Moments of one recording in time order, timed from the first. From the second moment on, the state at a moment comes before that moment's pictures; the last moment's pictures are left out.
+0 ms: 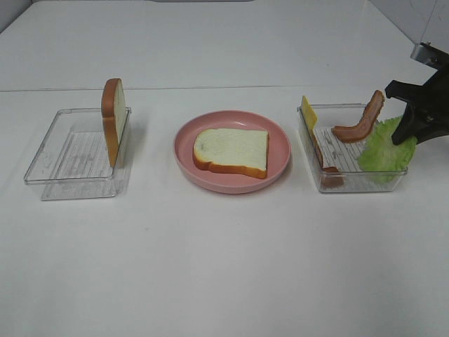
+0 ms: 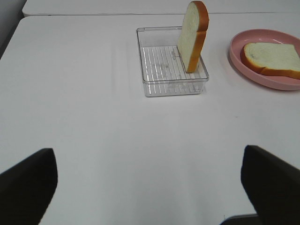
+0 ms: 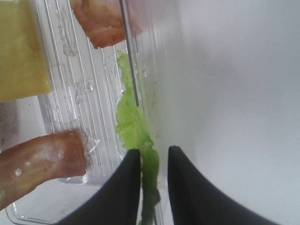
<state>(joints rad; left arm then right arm) 0.05 0.00 -0.52 -0.08 1.08 0.04 -0.18 2.10 -1.48 0.36 0.91 -0.27</state>
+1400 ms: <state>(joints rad) 0.05 -0.01 -0.52 -0.08 1.08 0.04 -0.17 1.61 -1.35 0.60 0.96 -0.28</state>
